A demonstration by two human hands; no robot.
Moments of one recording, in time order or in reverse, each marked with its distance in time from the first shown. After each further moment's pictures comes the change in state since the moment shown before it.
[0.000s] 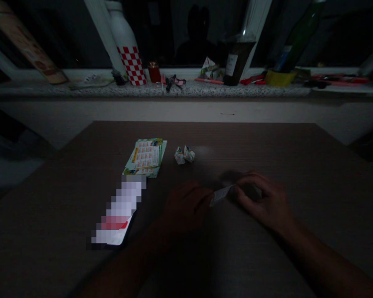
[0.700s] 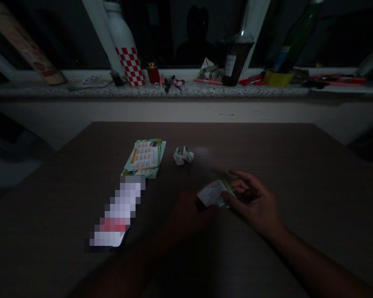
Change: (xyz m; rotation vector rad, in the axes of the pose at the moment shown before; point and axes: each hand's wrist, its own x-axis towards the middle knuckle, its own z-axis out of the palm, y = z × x) left_hand 0.000 0.009 0.011 -0.530 -0.318 -0.680; right_hand -0.008 -0.012 0.026 0.584 0.087 0.336
